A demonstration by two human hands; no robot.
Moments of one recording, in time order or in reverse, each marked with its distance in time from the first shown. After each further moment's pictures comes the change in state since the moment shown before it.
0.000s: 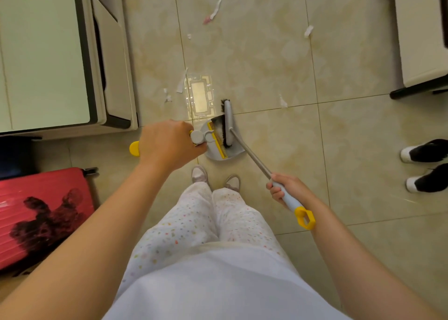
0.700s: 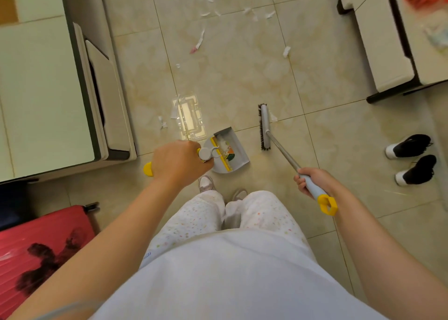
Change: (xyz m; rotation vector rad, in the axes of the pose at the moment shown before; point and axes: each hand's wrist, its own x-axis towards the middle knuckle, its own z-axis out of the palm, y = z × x) left_hand 0.027 -0.028 -0.020 -0.062 -0.043 0.025; right_hand -0.033 -0.062 0.019 0.076 0.213 -0.106
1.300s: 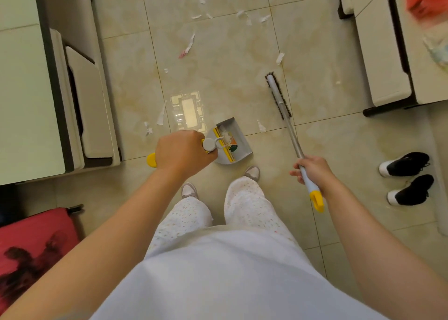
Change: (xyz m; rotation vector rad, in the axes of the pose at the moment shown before) left_hand 0.107 0.136 -0.026 -0.017 -0.003 -0.031; right_hand 0.044 -0.146 -0.061 -0.468 0.195 -0.298
